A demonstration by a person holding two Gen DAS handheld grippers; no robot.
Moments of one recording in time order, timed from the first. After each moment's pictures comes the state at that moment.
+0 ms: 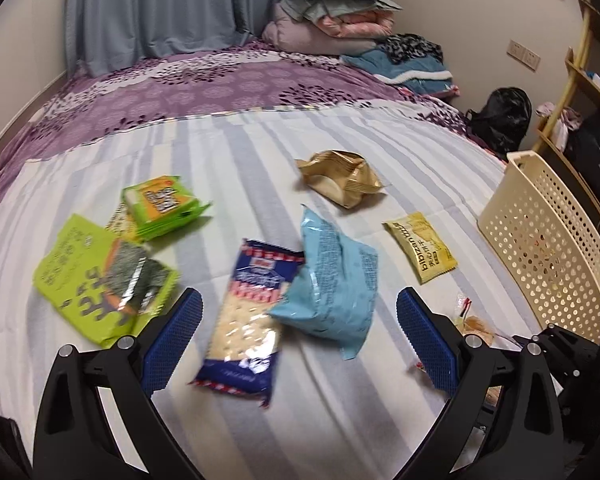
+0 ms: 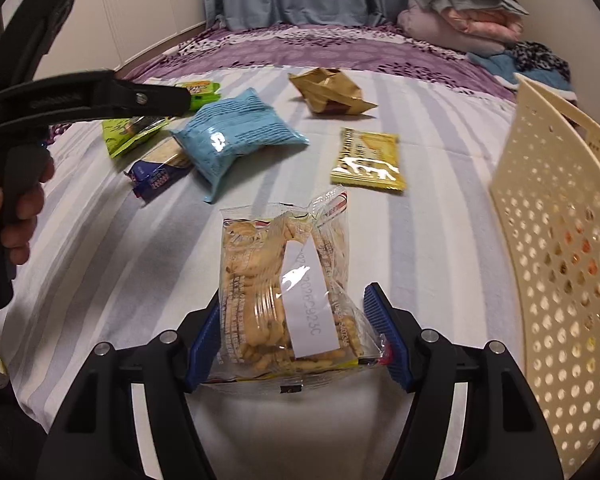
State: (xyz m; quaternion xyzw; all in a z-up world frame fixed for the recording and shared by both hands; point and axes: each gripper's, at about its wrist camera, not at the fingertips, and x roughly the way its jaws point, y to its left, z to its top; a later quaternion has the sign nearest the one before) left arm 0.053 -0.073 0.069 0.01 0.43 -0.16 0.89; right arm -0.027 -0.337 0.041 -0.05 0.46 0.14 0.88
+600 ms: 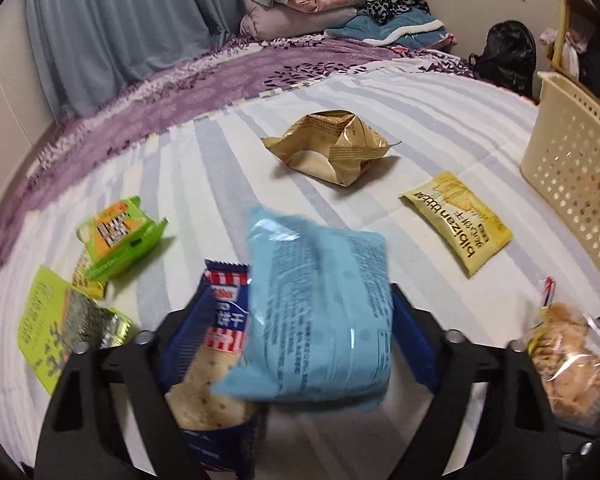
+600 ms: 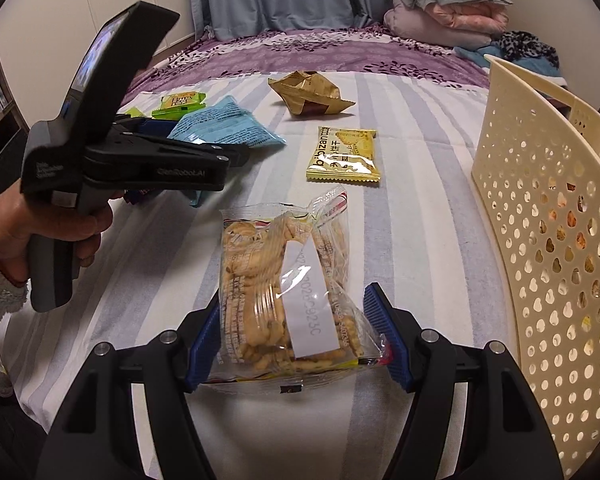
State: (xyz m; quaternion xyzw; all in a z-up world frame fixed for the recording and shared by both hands) left arm 0.081 -0.125 0.022 0.14 0.42 -0.14 0.89; right arm -0.028 -0.353 0.039 -0.02 0.45 0.14 0.88
